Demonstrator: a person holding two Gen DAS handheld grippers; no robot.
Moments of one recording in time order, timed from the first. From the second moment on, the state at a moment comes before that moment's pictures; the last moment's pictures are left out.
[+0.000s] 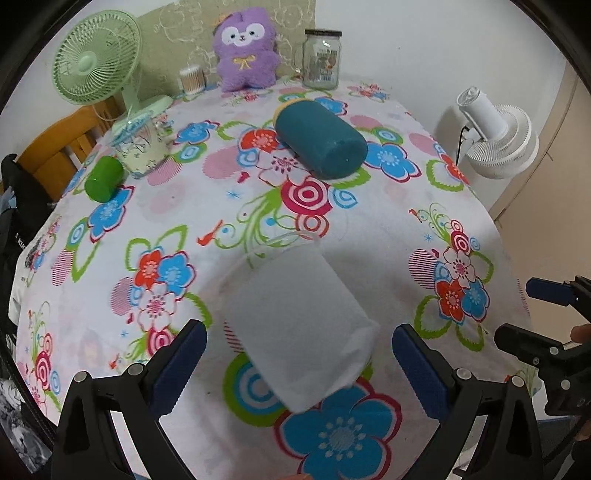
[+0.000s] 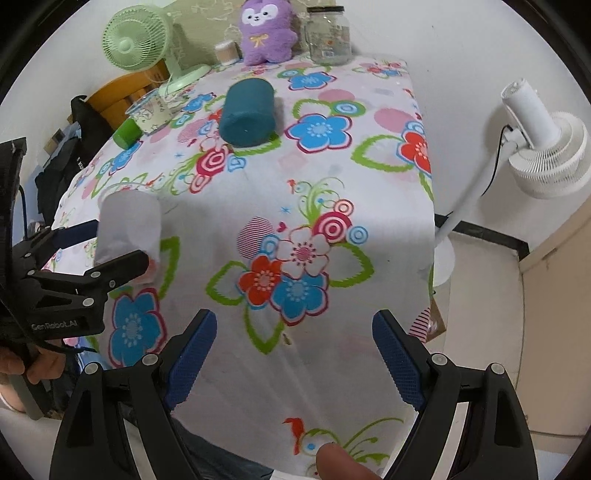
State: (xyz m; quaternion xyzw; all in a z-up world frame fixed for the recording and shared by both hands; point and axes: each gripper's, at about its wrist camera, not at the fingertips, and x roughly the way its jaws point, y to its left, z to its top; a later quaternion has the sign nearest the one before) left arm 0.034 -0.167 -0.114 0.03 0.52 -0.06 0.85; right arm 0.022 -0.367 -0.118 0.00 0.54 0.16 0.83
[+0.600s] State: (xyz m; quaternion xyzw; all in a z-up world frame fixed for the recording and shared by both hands) left arm 0.051 -0.166 -0.134 -0.02 0.54 -0.05 0.84; right arm 0.039 -0.381 -0.141 0.03 0.56 0.16 0.81
